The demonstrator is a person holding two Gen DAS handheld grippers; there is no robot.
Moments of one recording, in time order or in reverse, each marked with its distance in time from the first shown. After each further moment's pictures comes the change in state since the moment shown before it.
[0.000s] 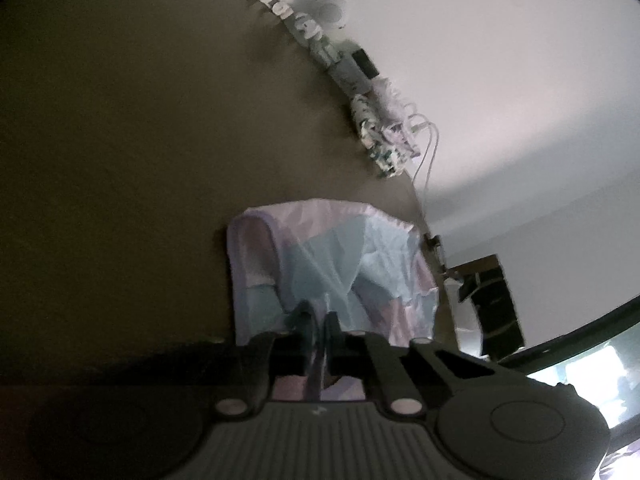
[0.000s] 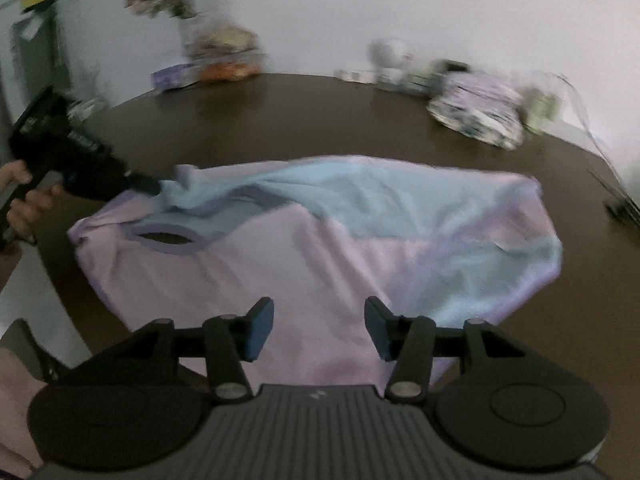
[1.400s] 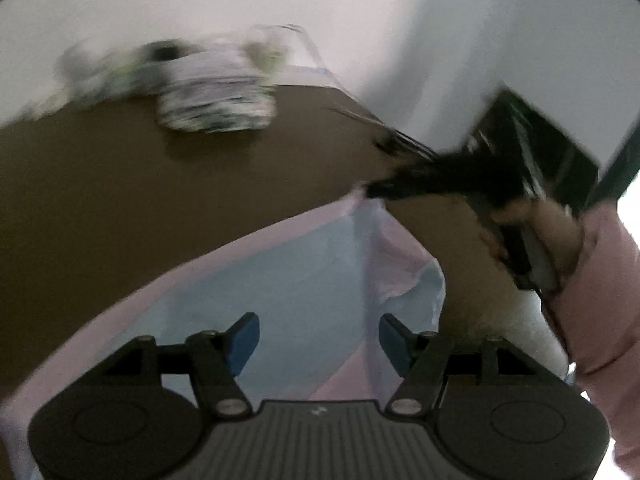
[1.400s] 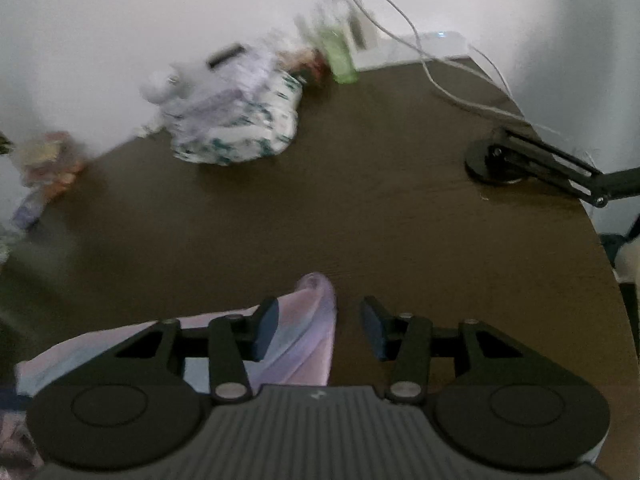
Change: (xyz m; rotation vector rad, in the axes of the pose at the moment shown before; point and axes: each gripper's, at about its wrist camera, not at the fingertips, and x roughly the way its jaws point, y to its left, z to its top) left arm 0.191 -0.261 -0.034 0.708 0.149 0.312; right arm 0.089 -0.263 0.076 0.473 0.077 -0.104
